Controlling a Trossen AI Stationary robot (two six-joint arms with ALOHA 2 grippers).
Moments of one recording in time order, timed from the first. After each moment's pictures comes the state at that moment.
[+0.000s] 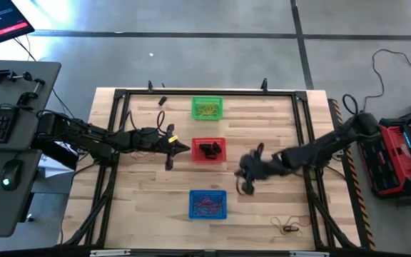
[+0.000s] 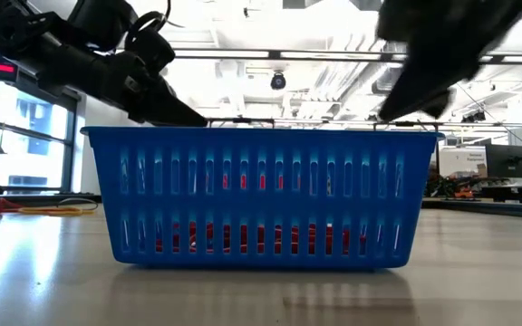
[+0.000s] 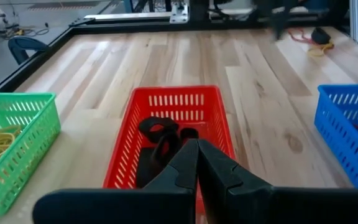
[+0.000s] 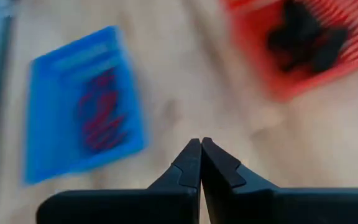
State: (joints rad) left arm 0.06 1.28 0.37 0.56 0.00 0.06; right arm 0.37 1.37 0.75 -0.19 0.27 0.64
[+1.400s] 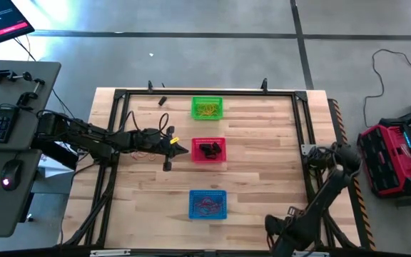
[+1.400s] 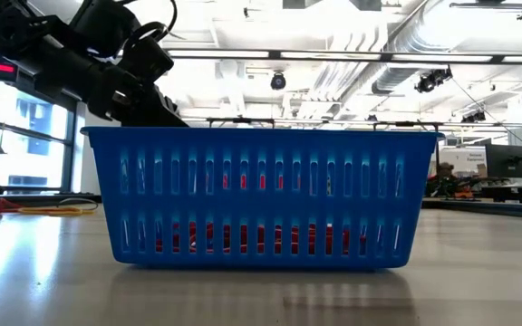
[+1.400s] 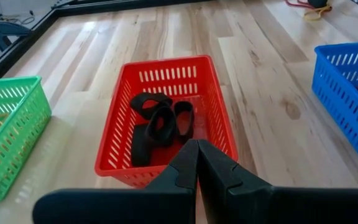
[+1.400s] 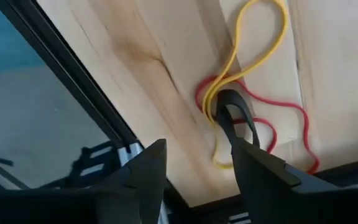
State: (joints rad) left arm 0.06 1.28 0.37 0.47 0.02 0.13; right arm 0.98 1.89 1.36 -1.04 -0.25 1.40
